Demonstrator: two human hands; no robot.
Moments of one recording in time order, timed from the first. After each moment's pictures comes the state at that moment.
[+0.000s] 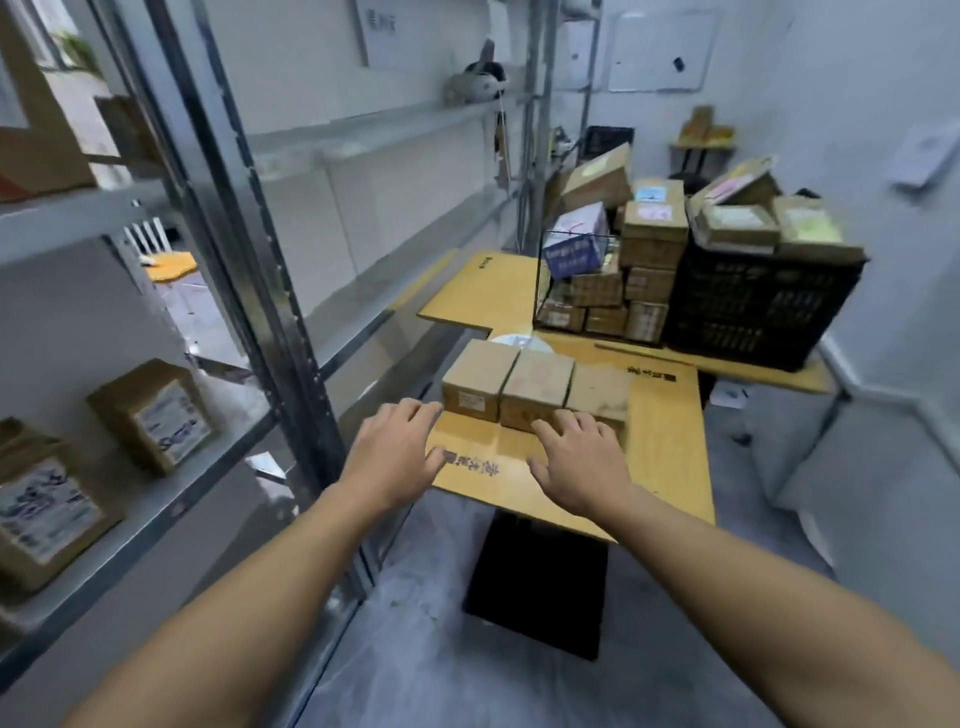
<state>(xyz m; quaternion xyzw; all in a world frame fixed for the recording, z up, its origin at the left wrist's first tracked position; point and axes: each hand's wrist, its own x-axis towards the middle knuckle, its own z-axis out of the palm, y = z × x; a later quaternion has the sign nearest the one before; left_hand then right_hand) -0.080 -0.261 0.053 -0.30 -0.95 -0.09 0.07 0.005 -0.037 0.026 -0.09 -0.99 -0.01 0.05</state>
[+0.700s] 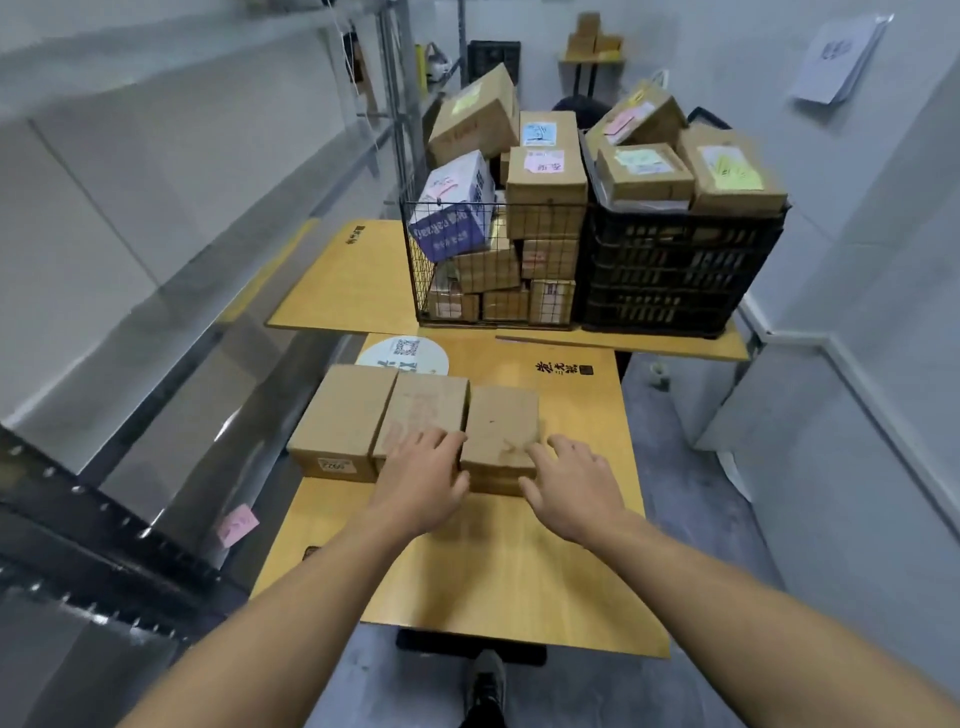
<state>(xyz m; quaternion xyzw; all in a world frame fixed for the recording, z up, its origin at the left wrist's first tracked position) -0.210 -0.004 -0.037 -0.41 -0.91 -0.10 -0.04 -0.084 0.158 -0.045 -0.23 -0.97 0.08 -0.04</state>
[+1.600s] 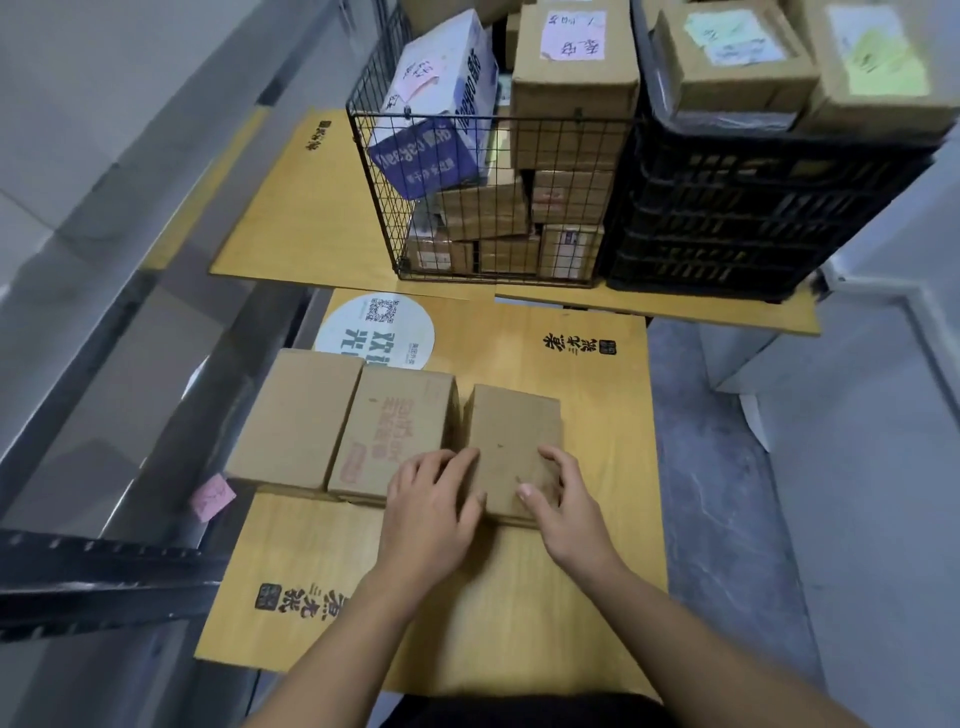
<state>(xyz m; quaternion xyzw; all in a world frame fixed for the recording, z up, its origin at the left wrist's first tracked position) -0.238 0.058 -0.105 -0.34 -0.92 -0.19 -0.08 -0.130 0.211 -0.126 -0.36 -0.72 0.59 0.03</state>
